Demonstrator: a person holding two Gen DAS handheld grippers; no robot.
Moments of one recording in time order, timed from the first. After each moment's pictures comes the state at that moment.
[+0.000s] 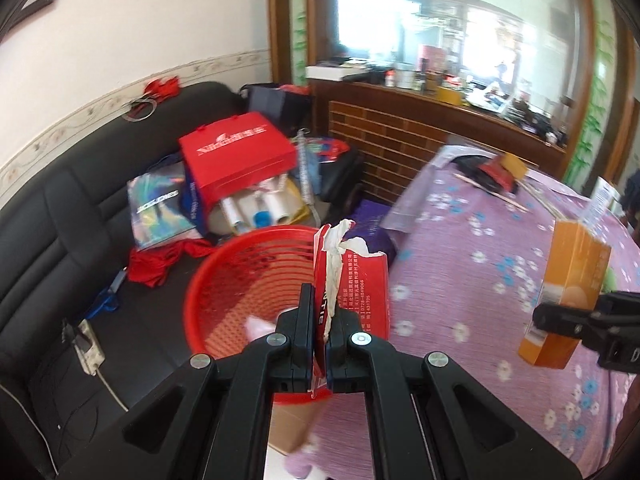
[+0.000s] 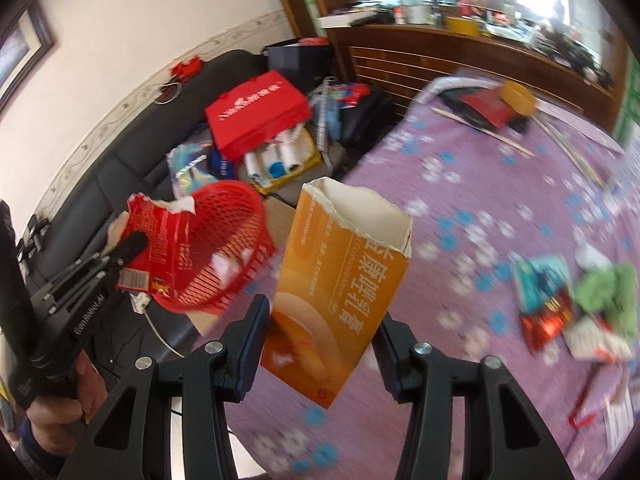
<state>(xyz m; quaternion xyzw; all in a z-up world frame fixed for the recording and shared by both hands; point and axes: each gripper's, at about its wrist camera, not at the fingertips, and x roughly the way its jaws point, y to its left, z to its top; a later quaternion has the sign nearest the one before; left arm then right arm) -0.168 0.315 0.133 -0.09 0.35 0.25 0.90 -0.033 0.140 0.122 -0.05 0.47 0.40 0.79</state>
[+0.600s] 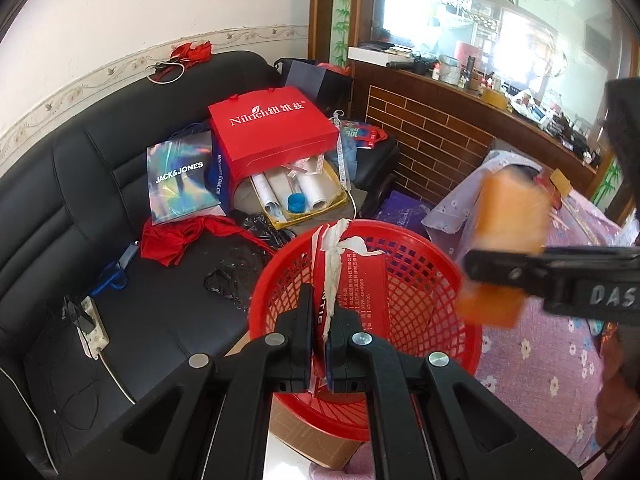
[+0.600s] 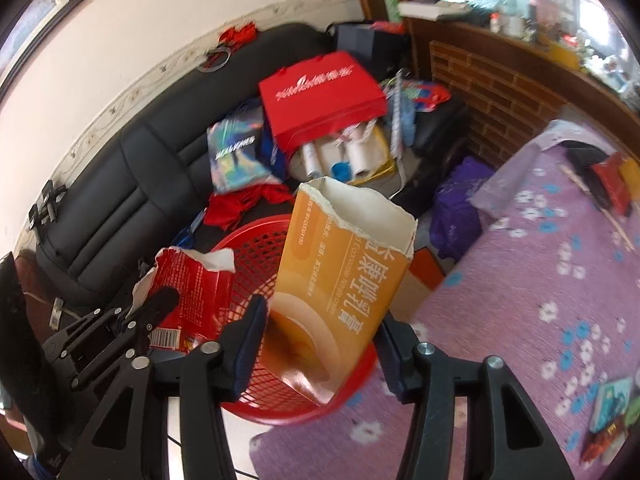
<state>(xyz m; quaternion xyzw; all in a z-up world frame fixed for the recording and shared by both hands) -0.174 0.405 0.108 -0.14 0.37 0.27 0.88 -0.016 0.312 0.107 -0.10 0.49 0.47 0.73</state>
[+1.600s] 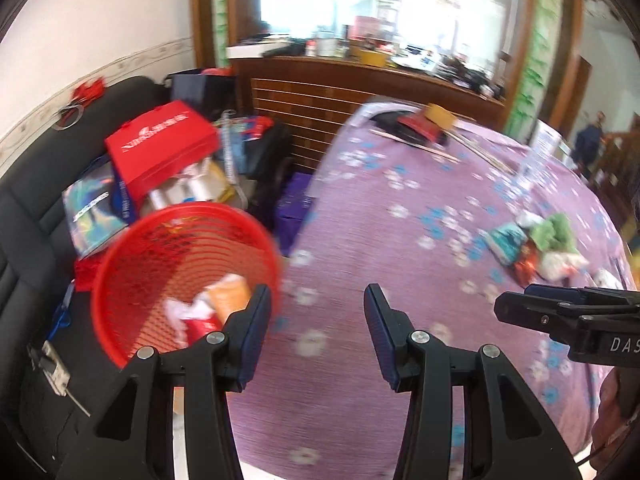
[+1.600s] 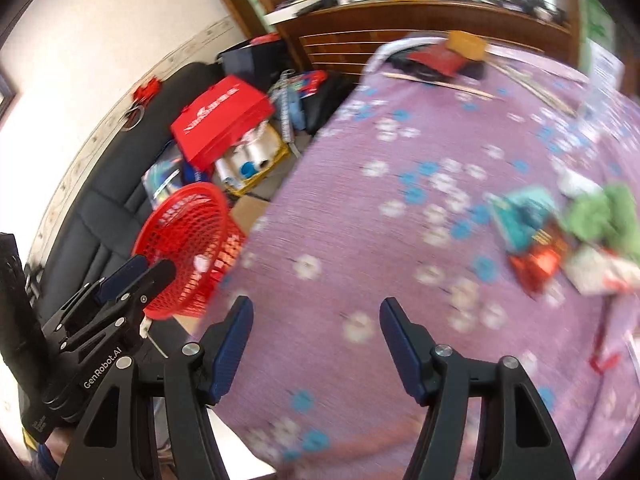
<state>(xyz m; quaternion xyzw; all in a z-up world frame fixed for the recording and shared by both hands) -0.129 0.232 0.108 -0.07 0.40 0.12 0.91 -0.032 0.059 0.090 0.03 0.52 0.31 0.80</state>
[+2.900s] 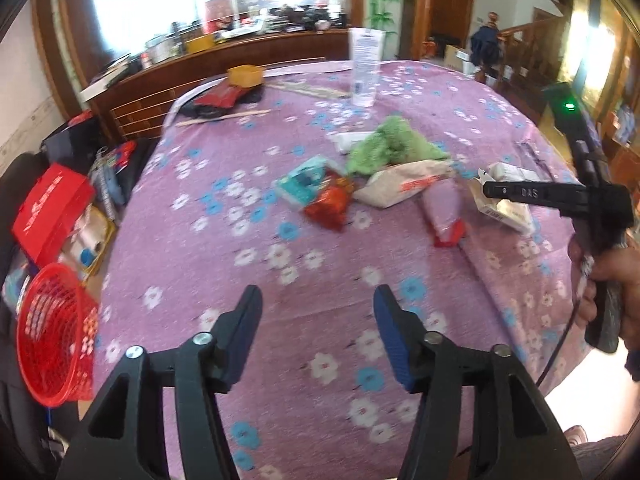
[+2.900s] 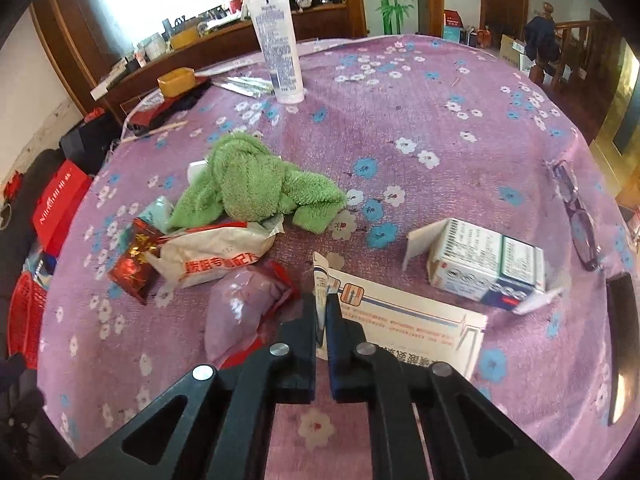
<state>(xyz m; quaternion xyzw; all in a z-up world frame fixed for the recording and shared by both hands) -0.091 0.028 0.100 0.05 0.45 -0.07 0.89 0.013 -0.199 0.055 0.06 0.49 0.07 0.87</state>
